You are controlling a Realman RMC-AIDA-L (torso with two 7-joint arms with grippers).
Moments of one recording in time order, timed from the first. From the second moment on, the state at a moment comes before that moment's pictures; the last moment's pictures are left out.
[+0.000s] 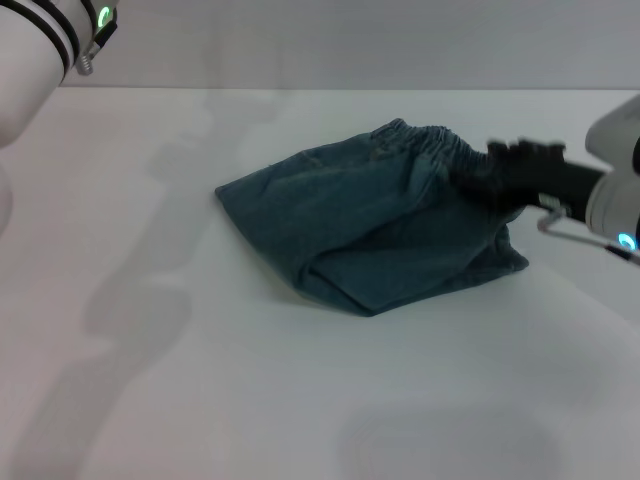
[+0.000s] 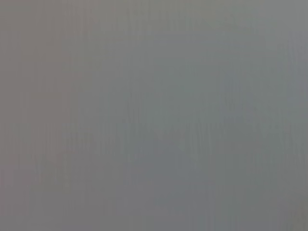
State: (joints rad) left arm -0.42 -2.06 1.69 1.28 2.53 -0.07 -2.83; right arm 0.34 2.08 -1.46 -0.96 -1.59 -0.60 1.58
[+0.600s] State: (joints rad) left arm -0.36 -2.06 1.73 1.27 2.52 -0.15 -2.83; right arm 0.34 2.08 -1.37 -0.89 -0.86 -0.89 0.77
